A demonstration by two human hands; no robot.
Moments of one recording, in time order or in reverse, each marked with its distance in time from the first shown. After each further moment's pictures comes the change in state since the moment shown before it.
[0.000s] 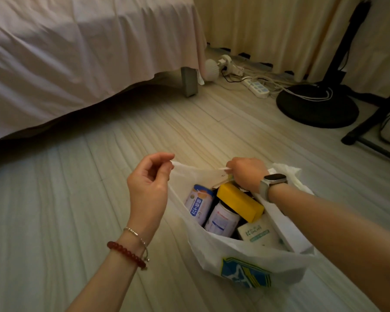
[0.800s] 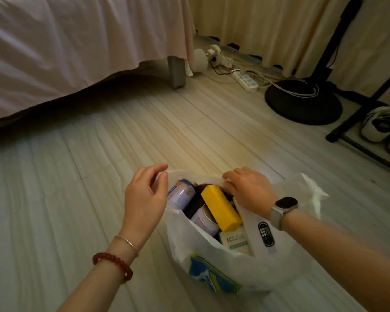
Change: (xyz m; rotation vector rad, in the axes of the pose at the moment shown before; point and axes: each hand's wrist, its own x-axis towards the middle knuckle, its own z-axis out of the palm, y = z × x) left_hand 0.015 -0.041 0.001 0.447 -0.130 0.125; right_hand -0.031 0.008 0.013 0.045 0.151 0.017
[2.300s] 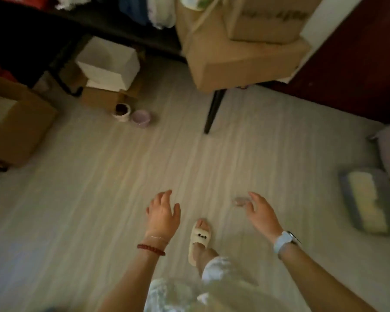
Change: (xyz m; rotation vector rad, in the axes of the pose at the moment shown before) left_hand -0.546 0.640 -0.304 0.242 -2.024 1.326; right_hand -0.888 -0.492 -0.433 0.934 0.816 2.692
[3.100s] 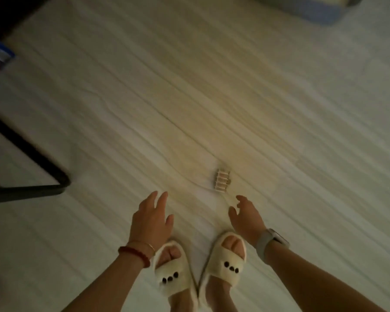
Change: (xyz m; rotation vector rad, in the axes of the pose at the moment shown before) left_hand 0.381 0.066 0.454 0.943 -0.786 0.911; right_hand 0.343 0.286 0.249 0.808 0.179 0.941
